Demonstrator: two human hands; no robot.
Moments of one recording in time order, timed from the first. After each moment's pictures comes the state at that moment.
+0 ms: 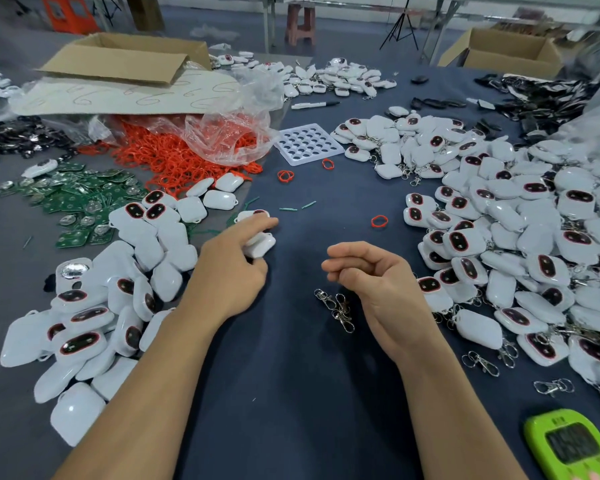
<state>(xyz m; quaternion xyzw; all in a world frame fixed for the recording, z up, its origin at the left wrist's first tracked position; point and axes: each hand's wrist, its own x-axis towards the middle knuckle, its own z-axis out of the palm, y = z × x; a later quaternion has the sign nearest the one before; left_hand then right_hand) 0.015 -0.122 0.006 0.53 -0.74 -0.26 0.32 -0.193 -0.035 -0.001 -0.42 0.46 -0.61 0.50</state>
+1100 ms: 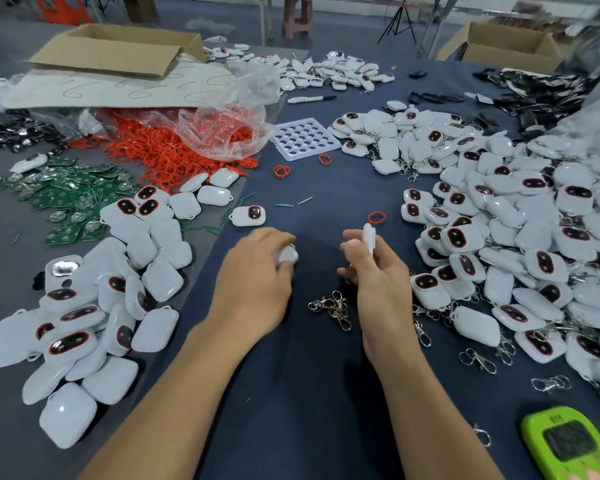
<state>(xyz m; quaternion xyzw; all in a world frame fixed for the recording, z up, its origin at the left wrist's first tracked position) -0.021 -0.096 0.003 0.53 -0.77 -0.20 0.30 -0.169 -0.036 0.002 -0.32 0.62 -0.62 0.36</state>
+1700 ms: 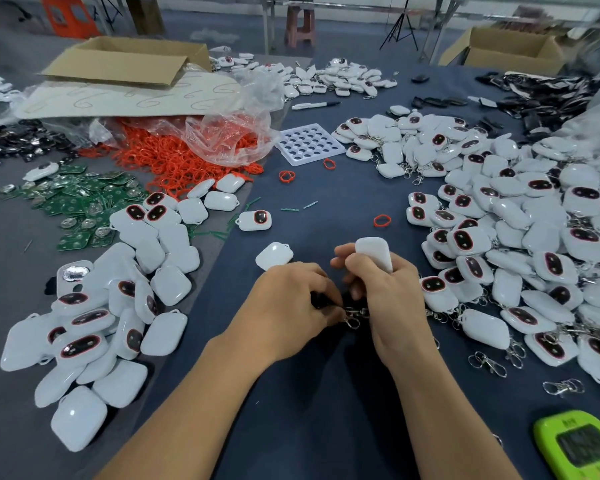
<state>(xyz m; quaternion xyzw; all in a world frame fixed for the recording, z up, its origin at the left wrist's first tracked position) -0.028 -0.075 0.011 0.42 -0.83 -0.30 0.20 -0.173 -0.031 0.011 -0.30 0.58 -0.63 0.43</state>
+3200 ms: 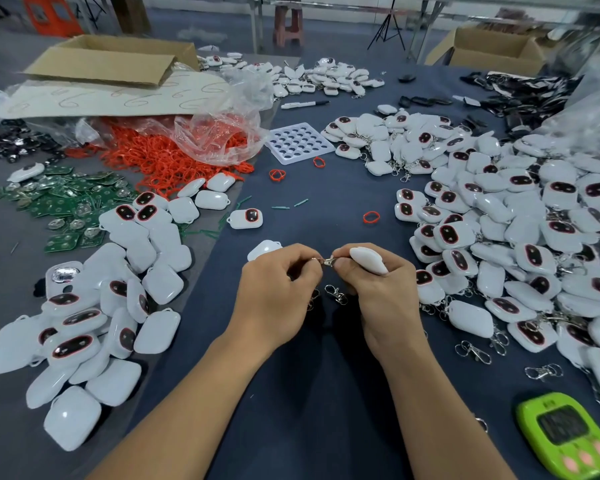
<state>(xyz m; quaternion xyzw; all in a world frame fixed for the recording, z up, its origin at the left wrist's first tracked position) -0.038 -0.070 0.009 0.47 -0.71 -0.36 0.39 -0.176 -0.026 0.003 -0.35 0.54 -0.66 0.38</state>
